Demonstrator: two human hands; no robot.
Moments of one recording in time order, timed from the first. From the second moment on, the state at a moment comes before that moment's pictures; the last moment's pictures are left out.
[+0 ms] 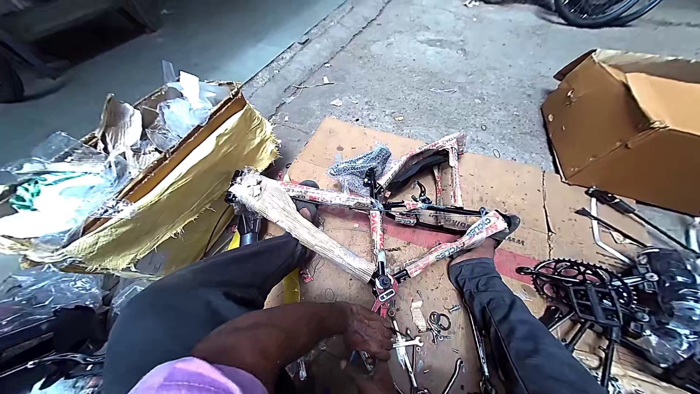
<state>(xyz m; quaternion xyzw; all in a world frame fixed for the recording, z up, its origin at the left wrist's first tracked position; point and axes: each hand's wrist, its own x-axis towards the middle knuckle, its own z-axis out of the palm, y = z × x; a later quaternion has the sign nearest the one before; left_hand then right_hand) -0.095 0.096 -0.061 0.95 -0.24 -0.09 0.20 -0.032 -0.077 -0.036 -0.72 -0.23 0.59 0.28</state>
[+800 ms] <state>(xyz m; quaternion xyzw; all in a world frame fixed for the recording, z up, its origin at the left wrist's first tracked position) -0.027 0.054 -0.083 0.97 0.03 -0.05 0.23 0.122 -0.064 -0.042 -0.66 -0.36 0.65 0.07</state>
